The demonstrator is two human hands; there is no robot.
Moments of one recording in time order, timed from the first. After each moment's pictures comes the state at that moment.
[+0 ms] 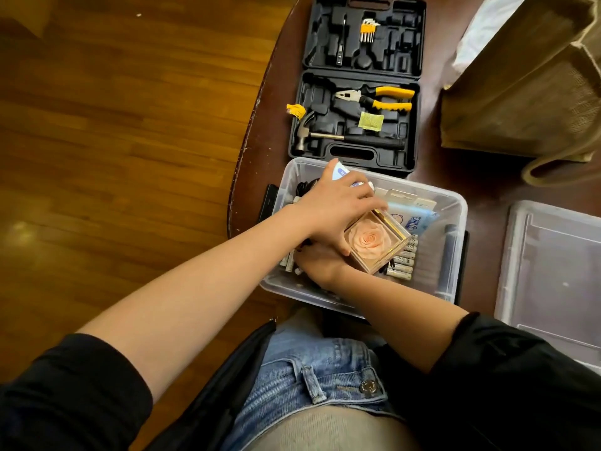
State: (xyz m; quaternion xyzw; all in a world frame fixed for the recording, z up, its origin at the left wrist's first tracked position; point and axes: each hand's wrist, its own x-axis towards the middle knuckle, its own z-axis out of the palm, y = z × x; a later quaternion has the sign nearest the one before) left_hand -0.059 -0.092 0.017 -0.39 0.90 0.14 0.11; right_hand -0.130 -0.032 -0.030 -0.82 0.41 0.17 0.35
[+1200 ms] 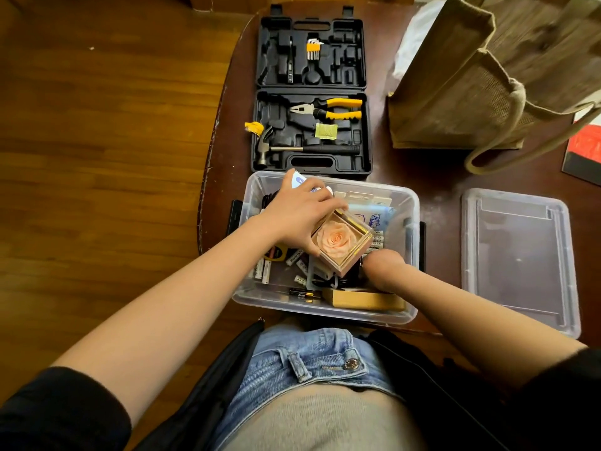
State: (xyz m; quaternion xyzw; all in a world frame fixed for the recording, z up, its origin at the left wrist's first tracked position) left_hand -0.063 -0.094 0.017 -0.40 0.90 0.14 0.10; right_hand -0.262 -0.043 -0.038 -0.76 0.46 0.42 0.18
